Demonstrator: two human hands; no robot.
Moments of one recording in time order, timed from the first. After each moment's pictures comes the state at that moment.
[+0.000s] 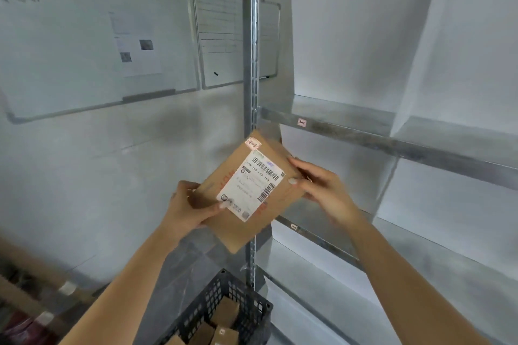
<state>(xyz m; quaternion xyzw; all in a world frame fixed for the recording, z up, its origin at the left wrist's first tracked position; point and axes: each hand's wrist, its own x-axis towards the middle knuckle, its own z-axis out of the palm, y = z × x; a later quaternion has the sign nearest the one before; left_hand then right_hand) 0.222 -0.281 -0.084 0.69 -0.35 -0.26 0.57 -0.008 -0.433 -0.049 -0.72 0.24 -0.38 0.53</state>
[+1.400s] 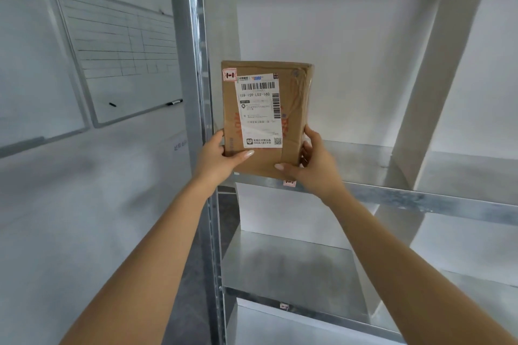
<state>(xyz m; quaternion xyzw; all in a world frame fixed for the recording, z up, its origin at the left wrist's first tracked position) 0.314 -0.611 0.035 0.53 -0.59 -0.26 0.55 0.111 -0.626 0.022 -0.69 0.47 -0.49 0.27</state>
